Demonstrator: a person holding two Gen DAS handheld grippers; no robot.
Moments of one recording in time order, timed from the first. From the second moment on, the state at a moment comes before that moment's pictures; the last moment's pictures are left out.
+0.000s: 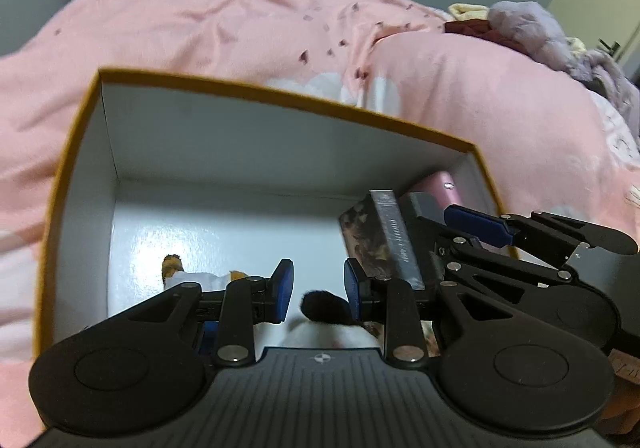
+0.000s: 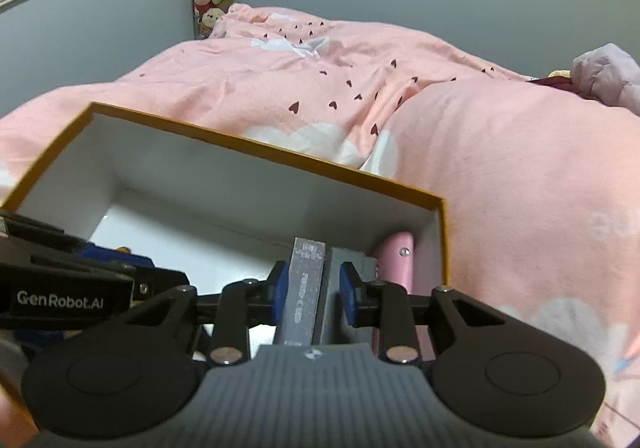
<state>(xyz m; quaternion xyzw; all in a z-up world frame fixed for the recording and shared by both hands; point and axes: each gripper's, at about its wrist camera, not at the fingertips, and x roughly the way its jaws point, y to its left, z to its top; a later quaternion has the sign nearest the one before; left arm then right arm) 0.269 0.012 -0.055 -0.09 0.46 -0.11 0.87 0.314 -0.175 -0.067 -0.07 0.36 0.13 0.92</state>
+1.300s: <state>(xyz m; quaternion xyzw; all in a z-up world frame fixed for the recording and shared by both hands) 0.071 0.035 -0.131 -0.13 0.49 -0.08 0.86 0.108 -0.168 -0.131 0.00 0.39 0.18 0.91</state>
